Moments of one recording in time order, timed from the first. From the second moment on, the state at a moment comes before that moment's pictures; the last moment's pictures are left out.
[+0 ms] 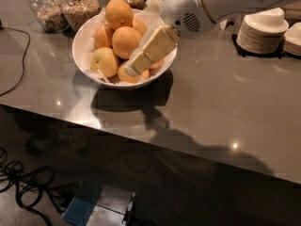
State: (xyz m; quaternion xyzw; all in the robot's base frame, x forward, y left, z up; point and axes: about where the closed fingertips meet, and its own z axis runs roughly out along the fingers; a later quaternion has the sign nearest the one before) arm 0.522 0.024 1.021 -0.60 0.65 0.20 0.42
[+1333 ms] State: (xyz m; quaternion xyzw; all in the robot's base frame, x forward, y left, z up) arm 0.675 0.073 1.086 -0.49 0.66 0.19 0.54
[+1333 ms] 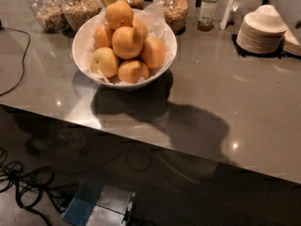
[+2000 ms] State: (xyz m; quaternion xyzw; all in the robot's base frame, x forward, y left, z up) arm 0.720 0.104 1.056 -0.49 0.67 0.24 0.50
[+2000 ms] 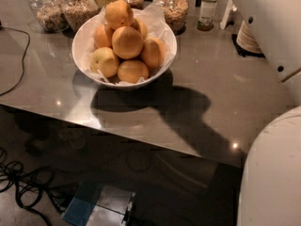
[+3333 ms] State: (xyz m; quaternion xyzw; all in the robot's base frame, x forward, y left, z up) arm 0.733 0.108 0.983 -0.43 0.74 0.25 0.46
